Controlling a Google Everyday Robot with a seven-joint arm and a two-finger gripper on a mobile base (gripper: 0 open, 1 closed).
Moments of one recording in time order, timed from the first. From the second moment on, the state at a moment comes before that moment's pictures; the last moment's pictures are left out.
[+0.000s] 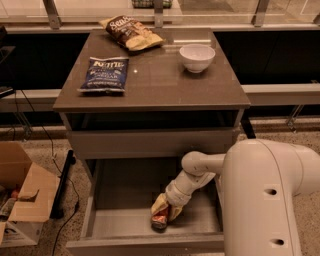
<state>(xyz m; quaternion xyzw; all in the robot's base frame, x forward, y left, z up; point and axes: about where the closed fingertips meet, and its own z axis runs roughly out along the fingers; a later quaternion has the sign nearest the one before) 0.497 -0.025 0.381 0.00 -0.94 -0.28 0.17</state>
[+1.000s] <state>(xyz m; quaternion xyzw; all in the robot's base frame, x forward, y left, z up) 0.492 -0.027 0.362 -0.03 -0.95 -0.26 0.19</state>
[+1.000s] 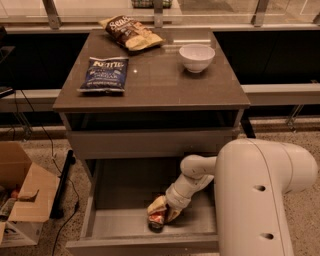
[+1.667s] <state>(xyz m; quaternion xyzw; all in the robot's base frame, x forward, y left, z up) 0.431 -0.082 0.479 -0.01 -0.95 -0.29 0.09</state>
